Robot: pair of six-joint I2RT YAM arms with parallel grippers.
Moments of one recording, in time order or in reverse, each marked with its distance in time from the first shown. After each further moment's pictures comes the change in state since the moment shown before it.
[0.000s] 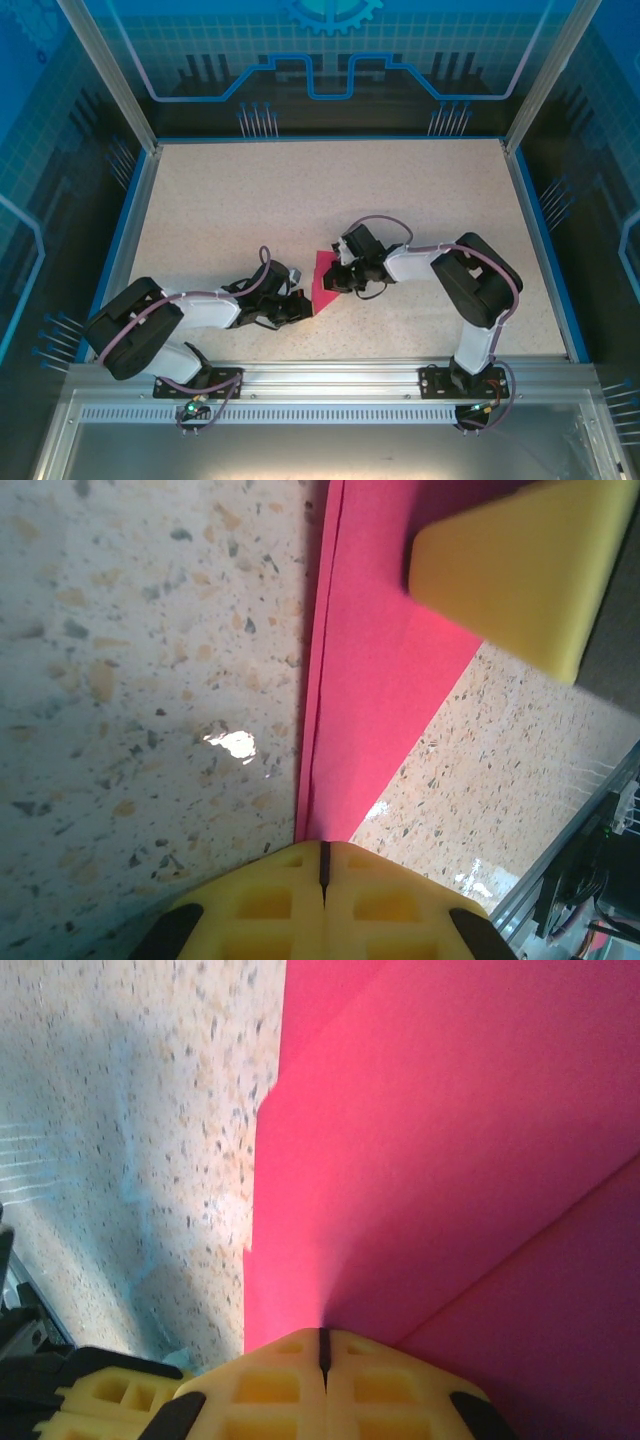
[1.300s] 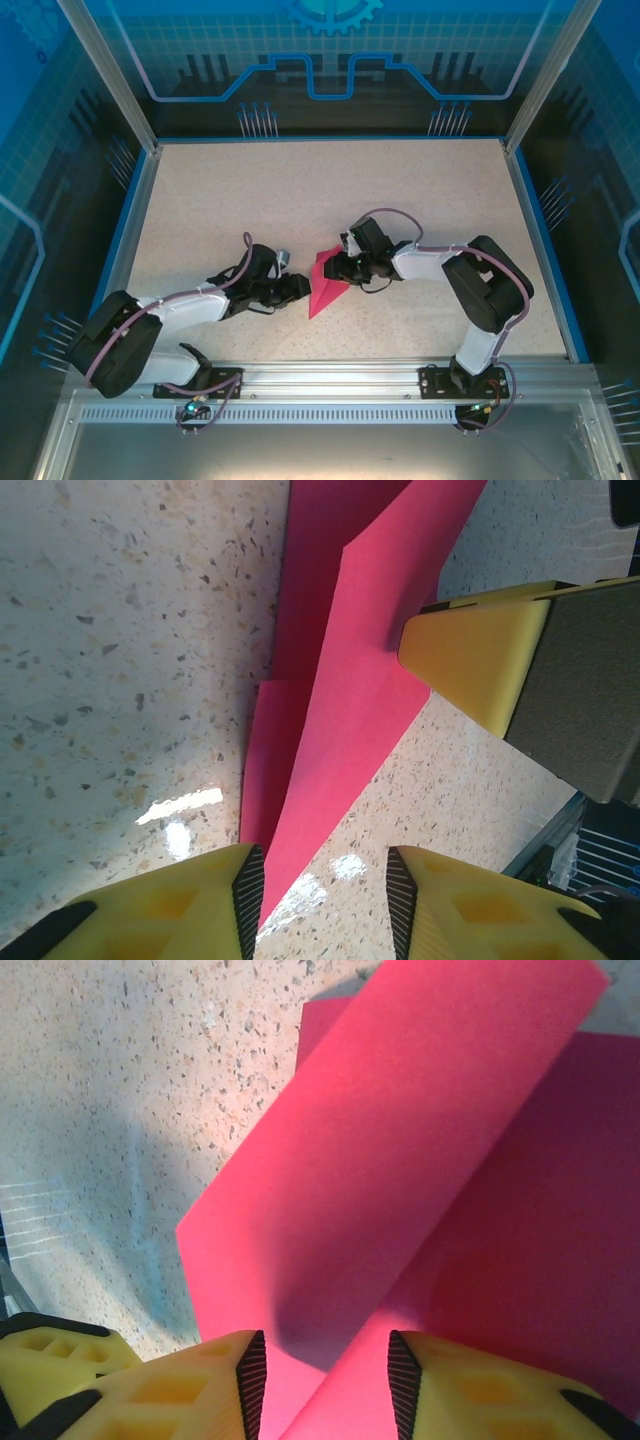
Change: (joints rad) left arm 0.125 -0.117 0.060 -0.095 0.000 0.015; right arm -0.034 -0.062 -0.021 0.028 0.042 0.030
